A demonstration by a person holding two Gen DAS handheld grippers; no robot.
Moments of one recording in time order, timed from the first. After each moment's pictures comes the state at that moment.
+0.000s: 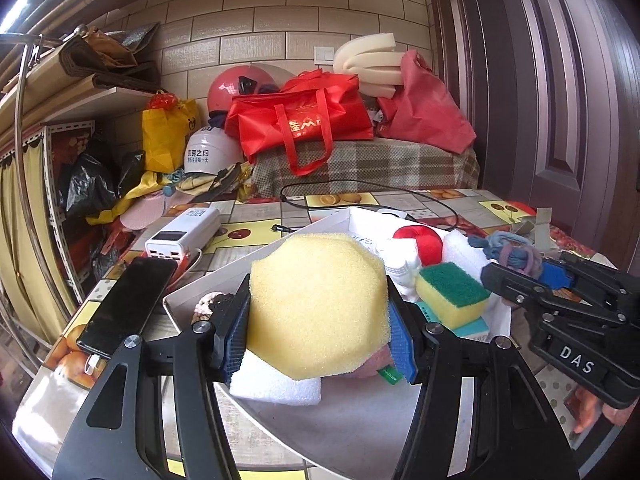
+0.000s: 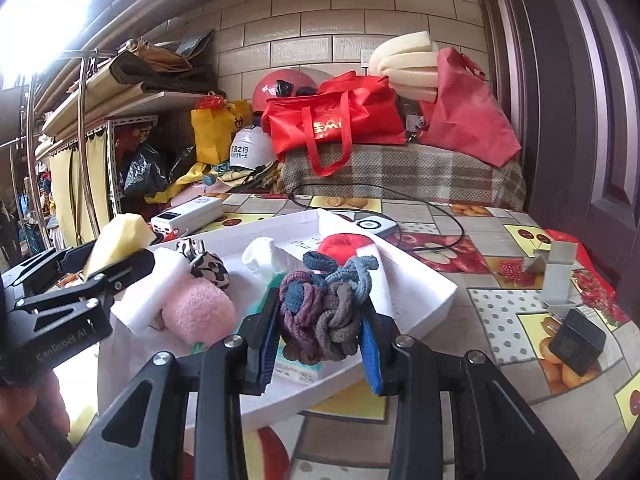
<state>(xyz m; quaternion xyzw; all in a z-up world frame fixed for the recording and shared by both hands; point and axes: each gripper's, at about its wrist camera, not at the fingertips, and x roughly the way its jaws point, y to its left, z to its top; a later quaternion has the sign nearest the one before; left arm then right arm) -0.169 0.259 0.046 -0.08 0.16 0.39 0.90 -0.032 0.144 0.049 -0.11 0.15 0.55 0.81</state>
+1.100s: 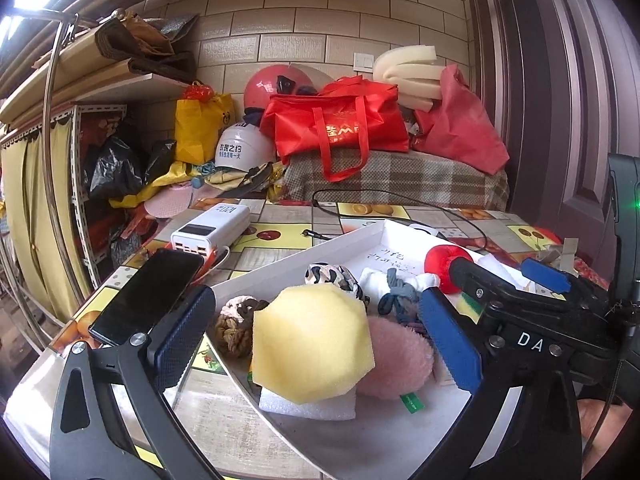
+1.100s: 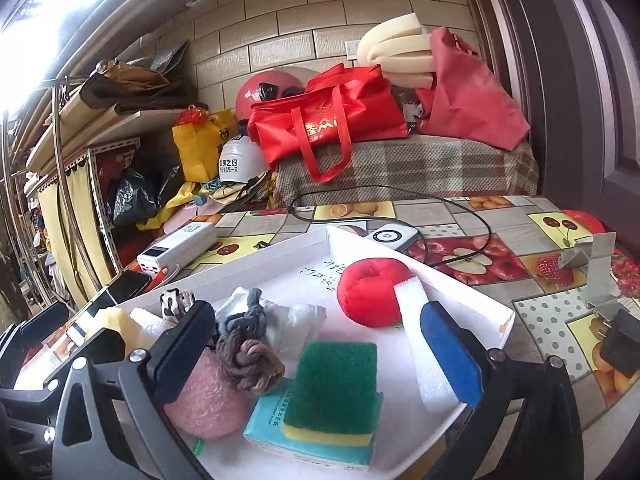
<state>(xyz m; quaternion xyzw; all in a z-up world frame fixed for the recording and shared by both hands) -0.176 0.275 0.048 -0.11 0.13 0.45 0.88 -0.019 0.200 0.051 -0.06 0.18 0.54 0.82</state>
